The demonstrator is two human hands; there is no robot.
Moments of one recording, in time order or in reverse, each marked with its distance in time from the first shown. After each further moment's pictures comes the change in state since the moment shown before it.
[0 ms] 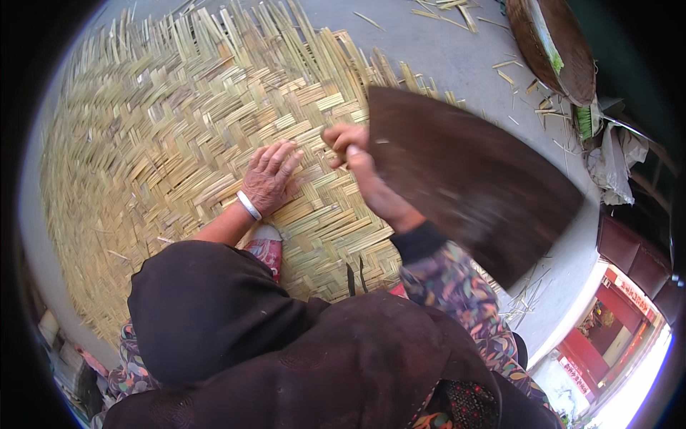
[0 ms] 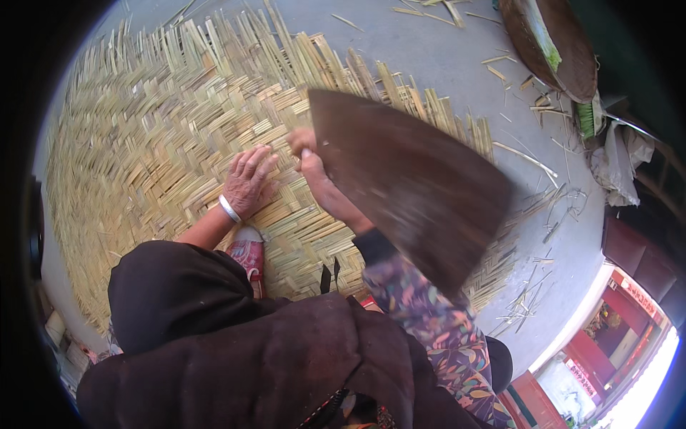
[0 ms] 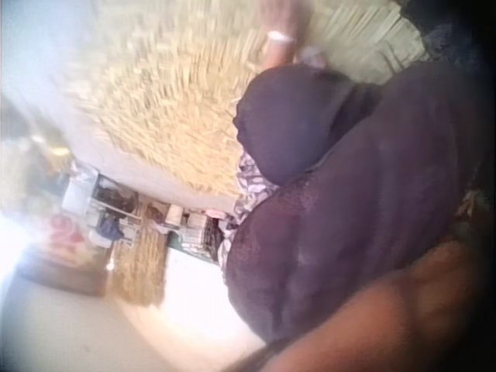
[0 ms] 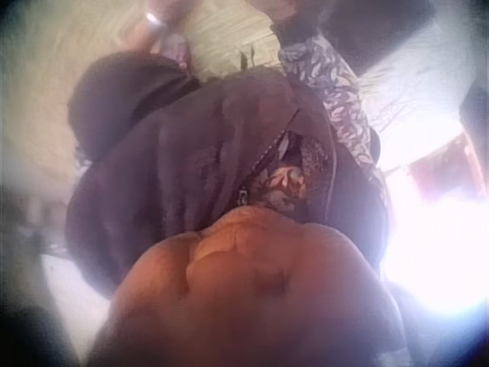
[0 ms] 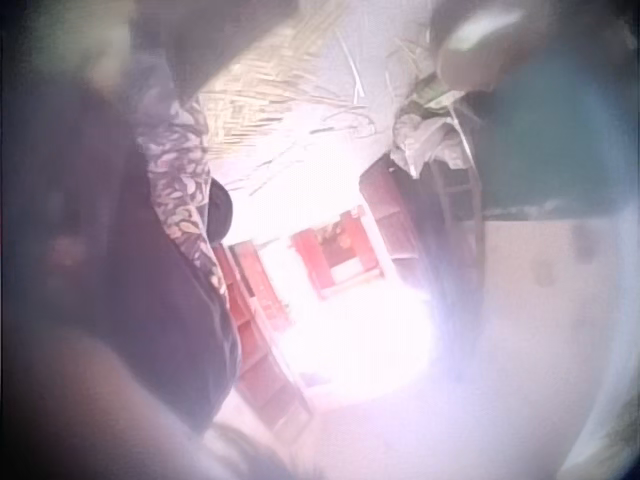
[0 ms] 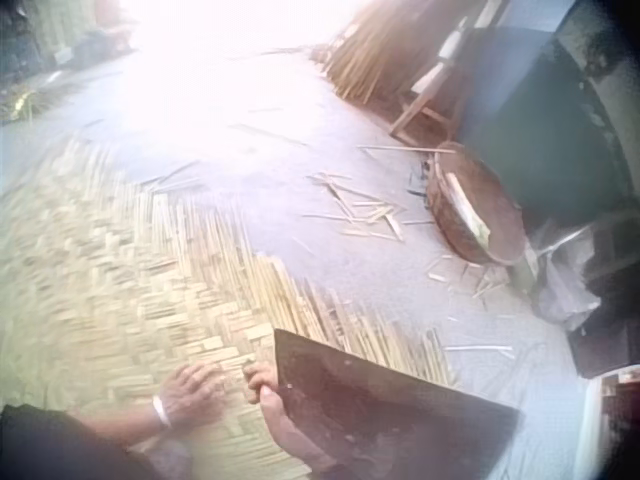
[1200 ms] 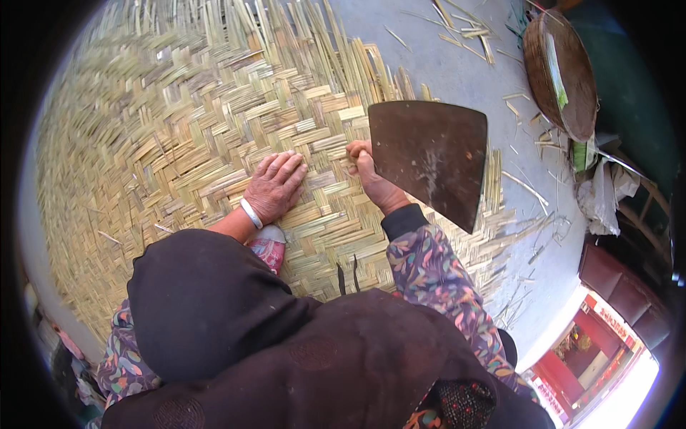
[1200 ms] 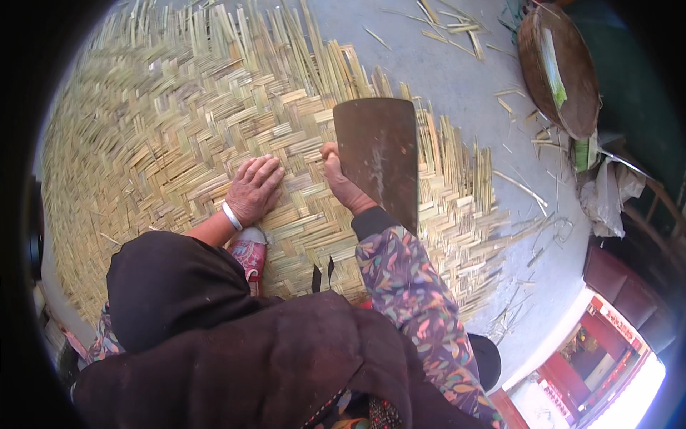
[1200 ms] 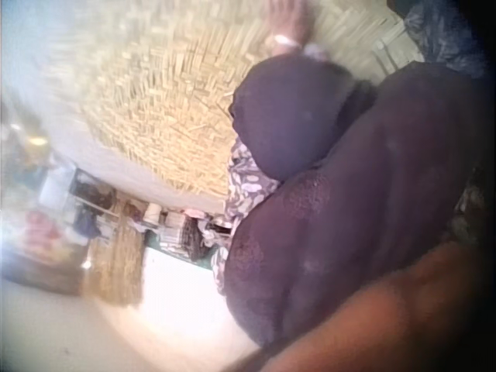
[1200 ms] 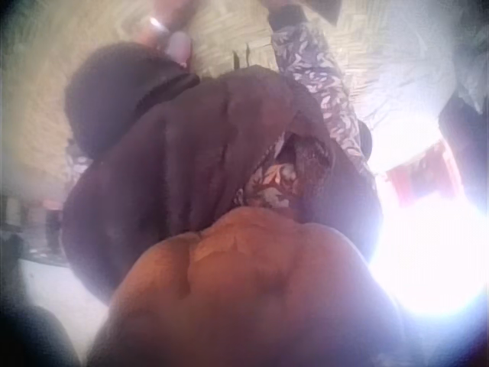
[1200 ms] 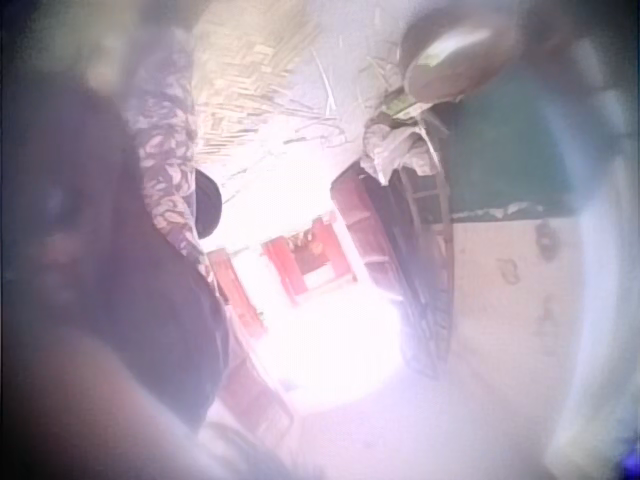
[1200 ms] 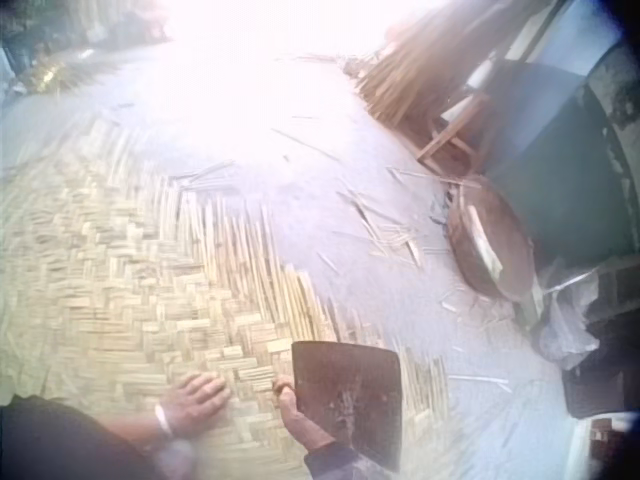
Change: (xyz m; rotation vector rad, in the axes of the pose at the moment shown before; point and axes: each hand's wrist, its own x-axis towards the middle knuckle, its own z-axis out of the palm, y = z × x) left_hand -0.021 0.003 -0.006 0.024 -0.029 -0.096; right_hand 0.021 0.063 0.003 -0.487 -0.078 0.150
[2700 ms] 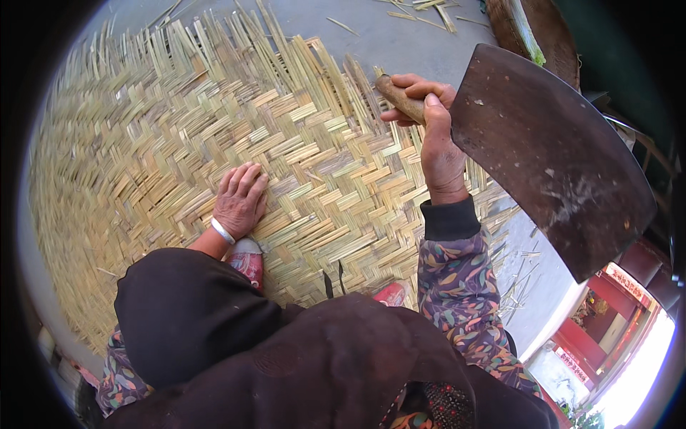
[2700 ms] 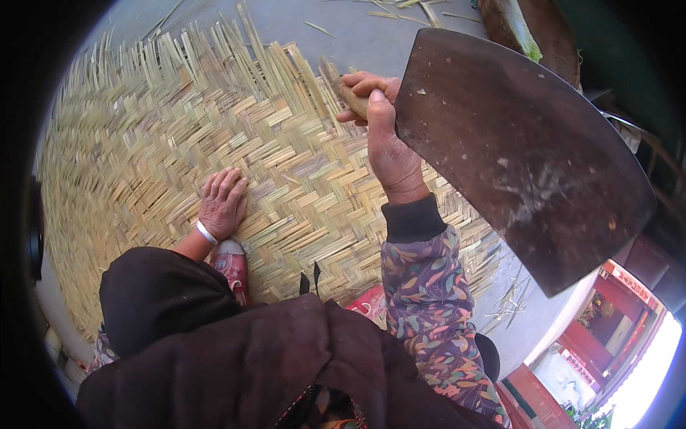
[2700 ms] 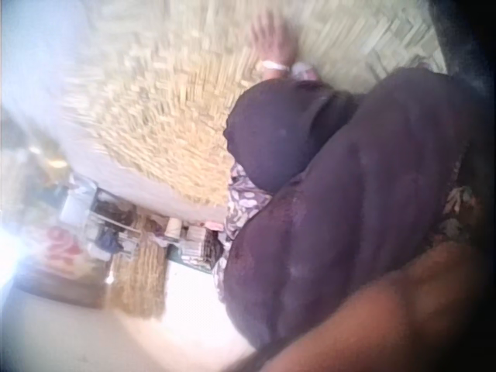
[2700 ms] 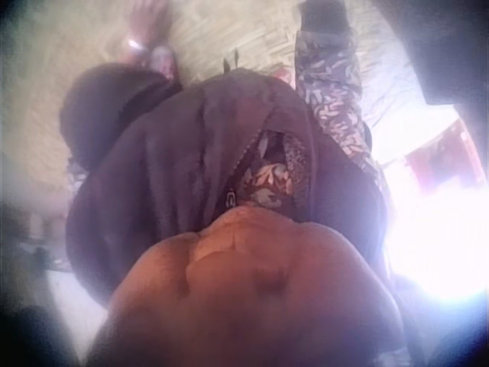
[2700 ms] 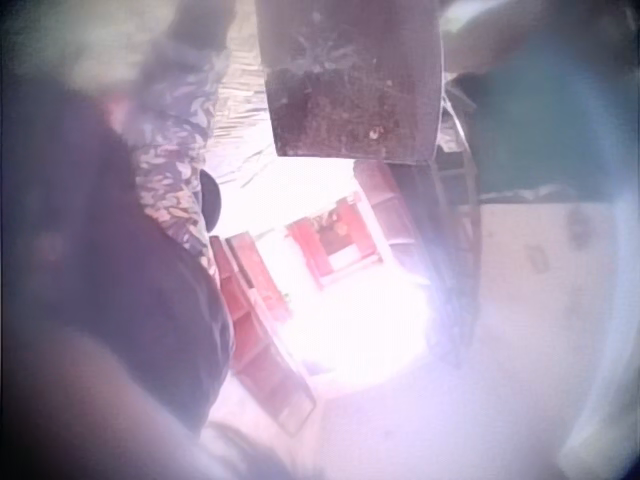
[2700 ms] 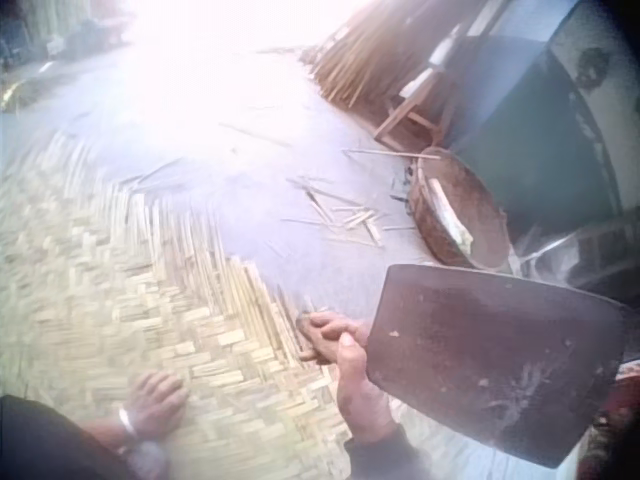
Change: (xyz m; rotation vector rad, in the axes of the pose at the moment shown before) left_hand 0.003 0.003 0.002 0.018 -0.010 0.028; right_hand -0.004 -0.052 -0.128 0.539 0.362 -0.112
